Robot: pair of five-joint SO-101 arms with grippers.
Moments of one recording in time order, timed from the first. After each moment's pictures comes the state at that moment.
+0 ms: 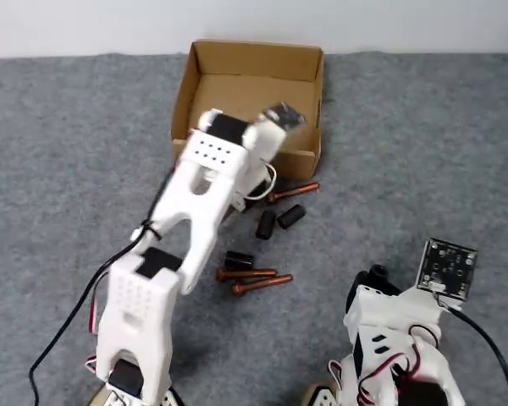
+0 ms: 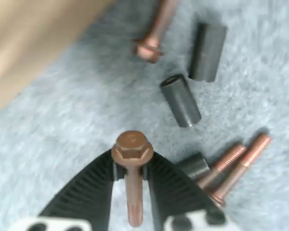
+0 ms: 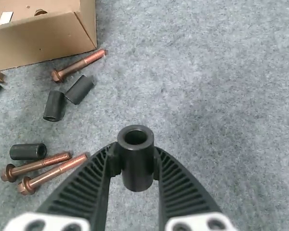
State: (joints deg) left arm 20.0 32.9 -31.8 98.6 -7.7; right arm 2.8 -100.7 60.7 91.4 -13.2
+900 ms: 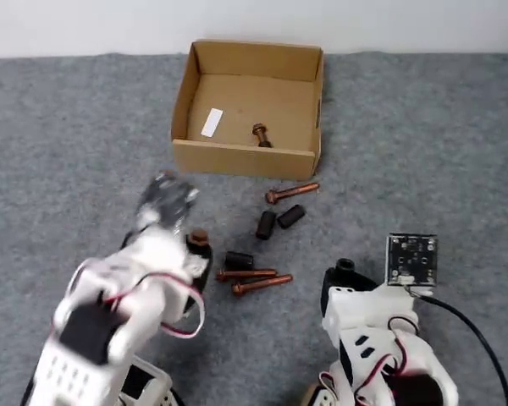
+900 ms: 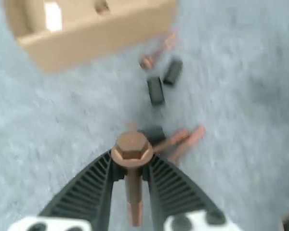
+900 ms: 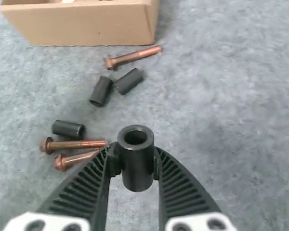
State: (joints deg) left arm 21.6 -71.0 50.2 77.0 9.8; right arm -13.0 -100.7 62.9 87.2 -13.4
